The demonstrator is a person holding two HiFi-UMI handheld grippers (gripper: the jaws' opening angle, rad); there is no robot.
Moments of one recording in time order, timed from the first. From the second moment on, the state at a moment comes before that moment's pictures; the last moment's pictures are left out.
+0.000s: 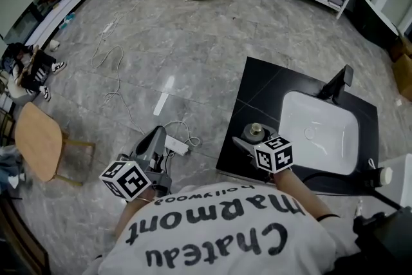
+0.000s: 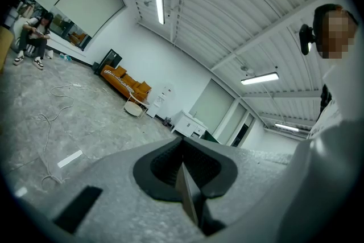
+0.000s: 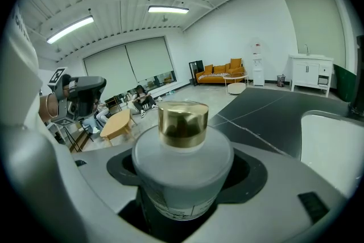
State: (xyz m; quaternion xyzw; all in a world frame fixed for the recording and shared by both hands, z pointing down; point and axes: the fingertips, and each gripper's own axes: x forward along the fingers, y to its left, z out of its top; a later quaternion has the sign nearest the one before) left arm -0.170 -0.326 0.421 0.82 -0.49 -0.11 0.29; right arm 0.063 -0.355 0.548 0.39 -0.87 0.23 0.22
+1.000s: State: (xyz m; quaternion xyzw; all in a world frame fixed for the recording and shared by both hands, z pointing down) left arm -0.172 -0.321 0.430 0.81 -0.49 -0.11 0.30; right arm 0.062 -0.351 0.549 0.39 -0.87 0.22 0.21
